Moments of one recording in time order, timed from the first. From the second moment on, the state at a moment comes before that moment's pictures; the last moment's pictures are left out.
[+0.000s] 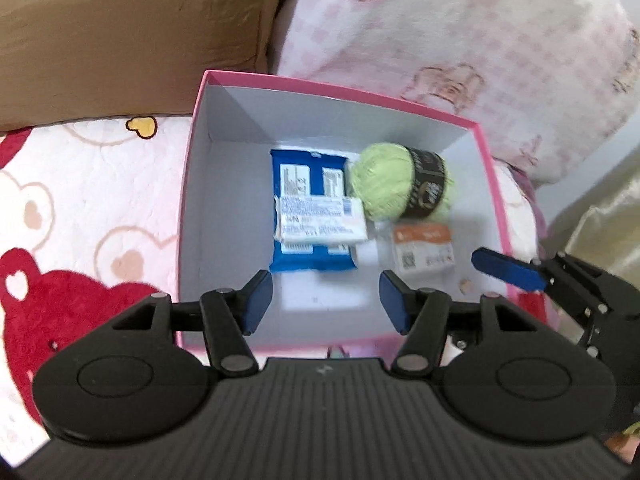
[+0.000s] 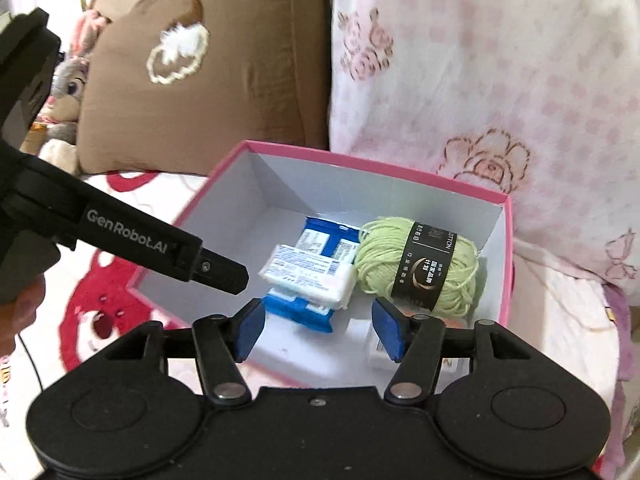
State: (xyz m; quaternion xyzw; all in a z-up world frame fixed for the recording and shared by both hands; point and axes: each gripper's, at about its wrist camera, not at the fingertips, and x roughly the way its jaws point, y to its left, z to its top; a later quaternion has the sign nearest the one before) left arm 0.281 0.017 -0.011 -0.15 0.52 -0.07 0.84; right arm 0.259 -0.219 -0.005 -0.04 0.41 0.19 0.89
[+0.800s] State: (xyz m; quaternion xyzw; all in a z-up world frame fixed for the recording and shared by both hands) left arm 0.122 0.000 0.067 -0.11 0.51 -0.15 0.84; right arm 0.098 -0.219 0.048 -0.06 0.38 0.23 0.89
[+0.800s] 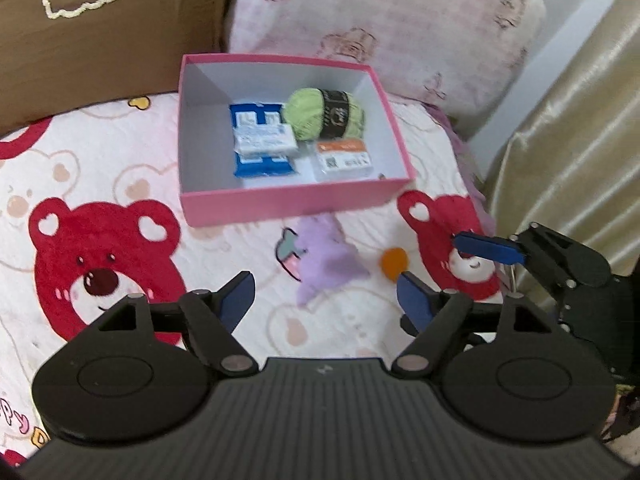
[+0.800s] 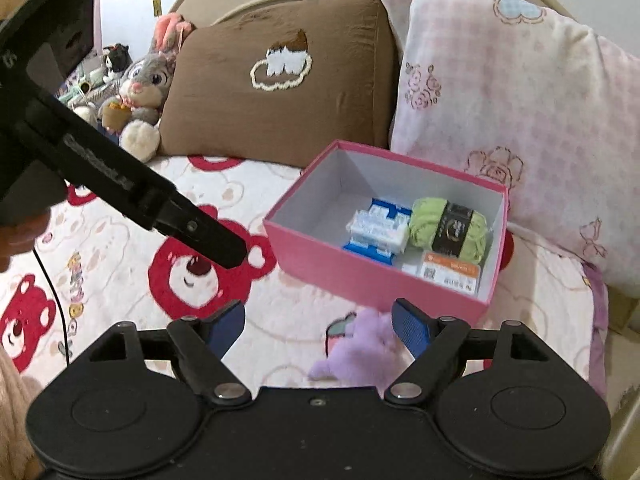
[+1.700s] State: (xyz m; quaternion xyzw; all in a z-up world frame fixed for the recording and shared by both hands) left arm 0.106 -0.030 -0.025 -0.12 0.49 -0.17 0.85; right arm 0.087 -0.233 -0.035 -0.05 0.38 0.17 0.91
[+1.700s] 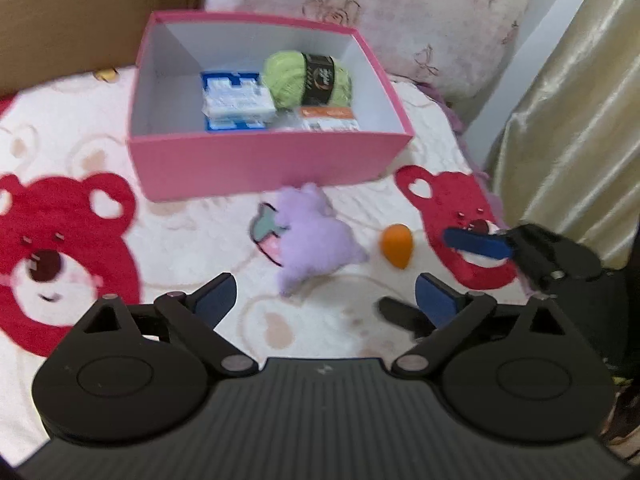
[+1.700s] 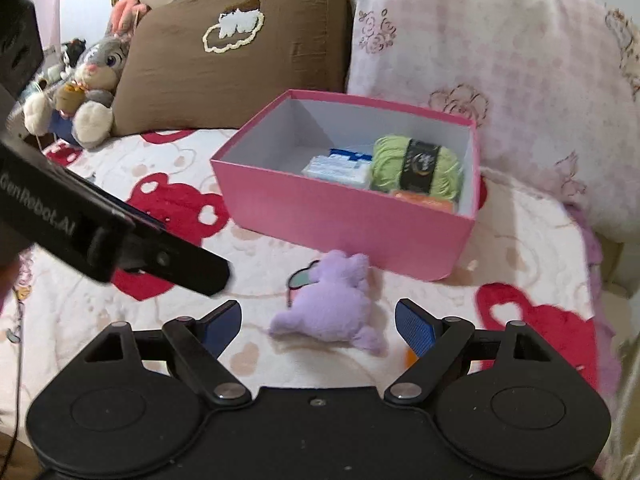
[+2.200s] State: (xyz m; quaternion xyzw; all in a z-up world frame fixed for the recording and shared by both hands) left arm 0.133 -0.039 -0.103 -0.17 0.45 -0.17 0.86; right arm 0.125 -0.225 -0.105 -0.06 0.38 0.18 0.90
